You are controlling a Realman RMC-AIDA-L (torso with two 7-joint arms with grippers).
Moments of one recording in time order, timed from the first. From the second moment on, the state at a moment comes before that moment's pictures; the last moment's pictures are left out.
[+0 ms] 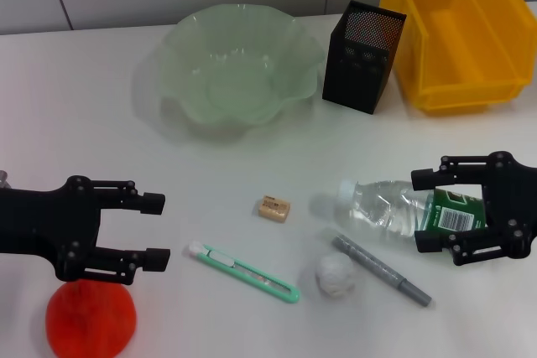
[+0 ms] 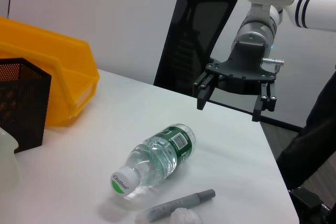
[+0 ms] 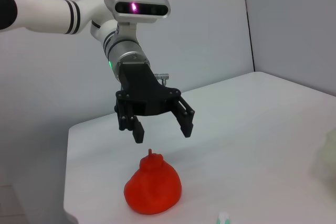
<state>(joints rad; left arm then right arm) -0.57 -1.96 0.77 0.67 2.07 1.89 -1.39 0.39 2.08 -0.57 -1.00 -2.10 -2.00 1.40</state>
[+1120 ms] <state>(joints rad) -0.57 -1.96 0.77 0.70 2.07 1.88 -1.42 0.37 2.08 -0.56 -0.99 -2.10 -1.99 1.40</state>
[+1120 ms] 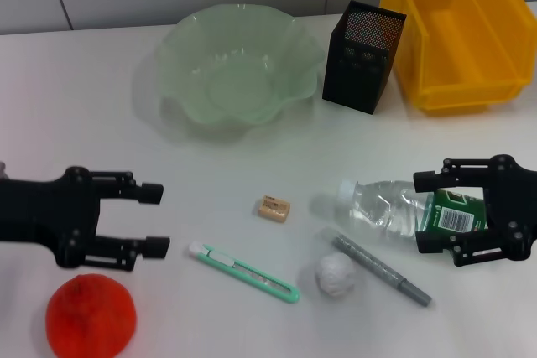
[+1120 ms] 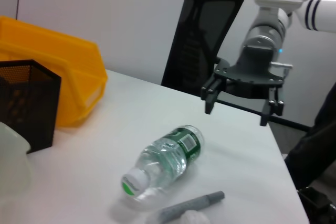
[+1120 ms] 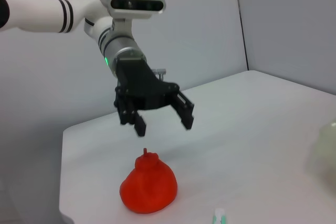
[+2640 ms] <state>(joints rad) -0.50 -2.06 0.91 1.28 2.47 1.96 -1.92 0.37 2.05 -0.54 -1.00 -2.11 -1.99 1.38</state>
